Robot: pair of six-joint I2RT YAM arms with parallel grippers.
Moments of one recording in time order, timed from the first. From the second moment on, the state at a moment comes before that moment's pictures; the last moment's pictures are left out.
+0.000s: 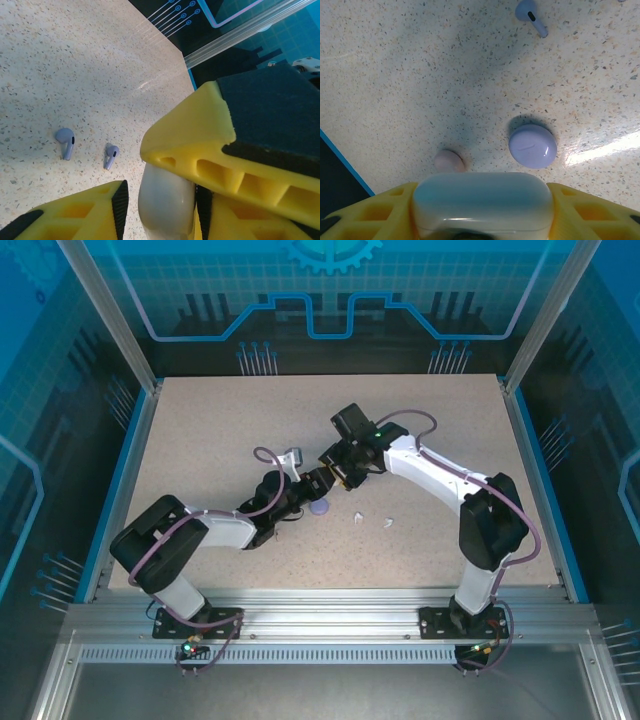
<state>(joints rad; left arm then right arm) -0.65 1.62 0.57 0.84 0.06 -0.99 0.64 1.79 1.47 -0.76 -0.14 1.42</state>
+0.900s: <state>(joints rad) -0.66 1.64 0.57 0.86 0.04 -1.02 0.64 1.78 1.45 -0.74 -0.14 1.42</state>
